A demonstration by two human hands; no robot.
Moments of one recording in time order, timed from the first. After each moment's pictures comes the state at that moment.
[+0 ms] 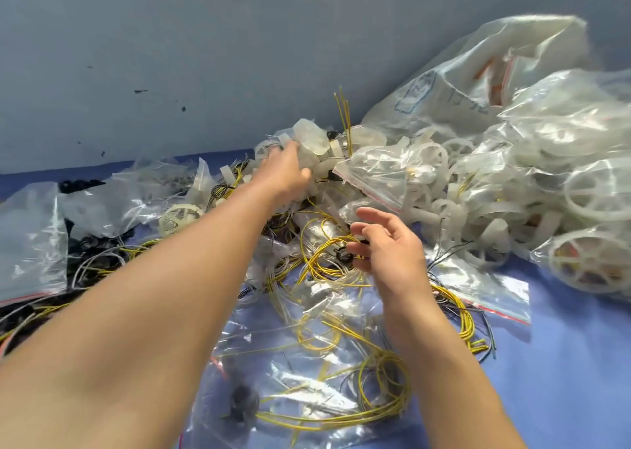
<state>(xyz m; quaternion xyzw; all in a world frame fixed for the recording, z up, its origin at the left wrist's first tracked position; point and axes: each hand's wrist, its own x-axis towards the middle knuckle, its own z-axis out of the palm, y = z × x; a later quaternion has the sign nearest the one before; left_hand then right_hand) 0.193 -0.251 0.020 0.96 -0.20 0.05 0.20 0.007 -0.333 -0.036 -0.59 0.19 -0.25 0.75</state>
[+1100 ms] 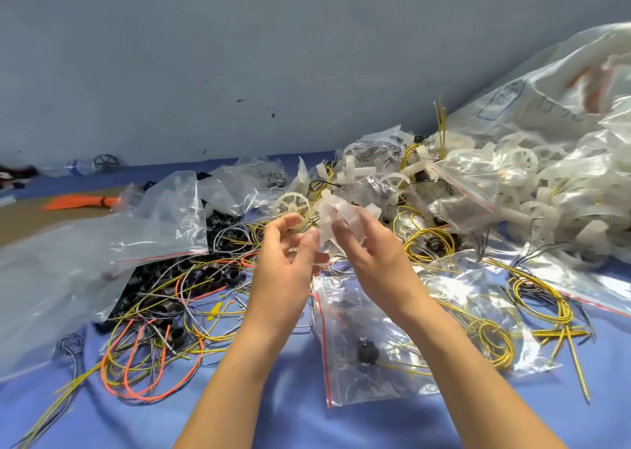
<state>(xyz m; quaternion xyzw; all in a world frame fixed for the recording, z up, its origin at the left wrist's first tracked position) 0.009 -0.071 -0.022 0.70 -0.12 0.10 0.69 0.009 -0.208 -0.031 -0.81 -0.08 -0.23 0.53</state>
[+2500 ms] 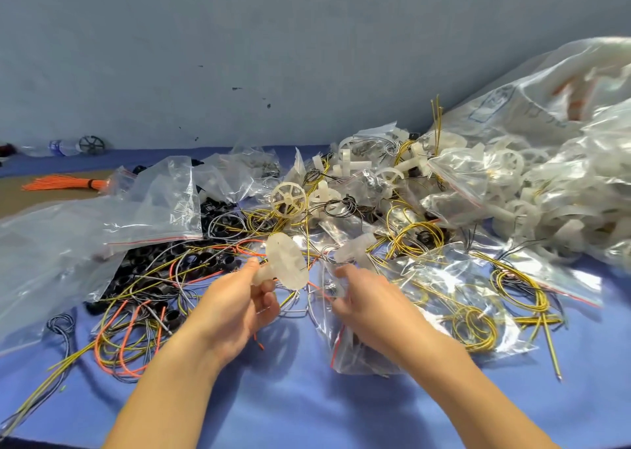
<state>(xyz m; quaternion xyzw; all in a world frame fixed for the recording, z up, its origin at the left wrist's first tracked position) 0.002 -0.014 -0.041 0.54 0.11 -0.16 0.82 -0.042 -0.195 -0.050 -0.97 0.00 -0.04 0.23</state>
